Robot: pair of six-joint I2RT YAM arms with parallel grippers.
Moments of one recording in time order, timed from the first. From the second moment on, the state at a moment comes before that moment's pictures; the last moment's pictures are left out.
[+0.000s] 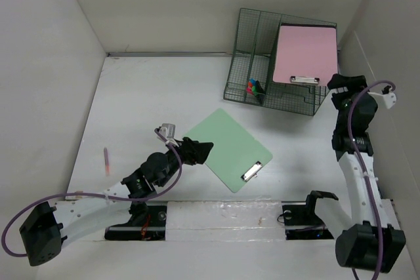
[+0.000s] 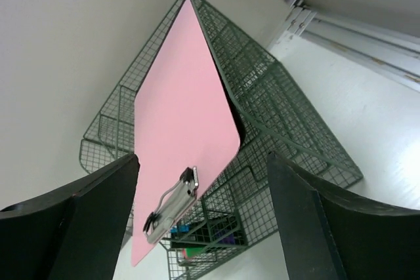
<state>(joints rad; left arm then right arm) -0.97 0.68 0.21 0.41 -0.33 -0.74 -0.15 0.91 0.76 0.10 0.27 0.89</state>
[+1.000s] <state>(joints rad) -0.94 0.57 0.21 0.29 -0.52 -0.77 0.76 1.27 0.70 -0.69 0.21 1.10</state>
